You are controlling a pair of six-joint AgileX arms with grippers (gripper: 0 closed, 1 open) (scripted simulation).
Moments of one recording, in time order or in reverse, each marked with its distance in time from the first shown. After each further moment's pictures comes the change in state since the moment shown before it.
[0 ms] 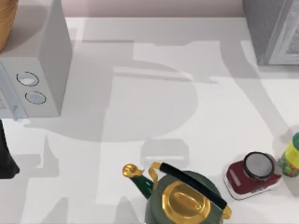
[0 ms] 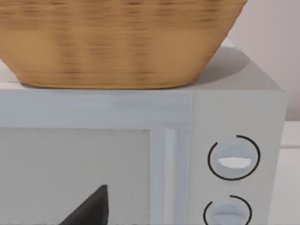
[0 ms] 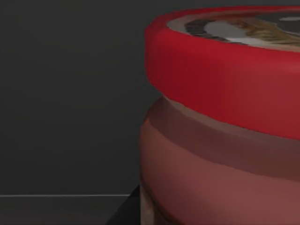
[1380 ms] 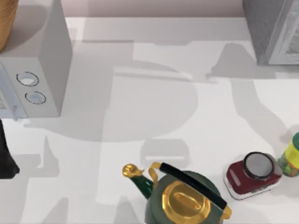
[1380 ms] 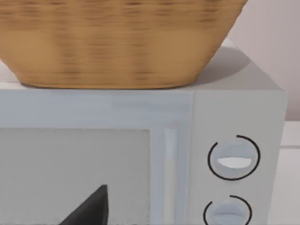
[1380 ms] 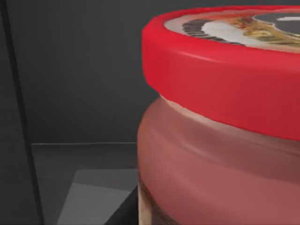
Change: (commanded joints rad) left arm 0.000 0.000 0.000 0.000 0.000 0.000; right arm 0.317 -0.401 -0.059 -0.332 0.310 0.009
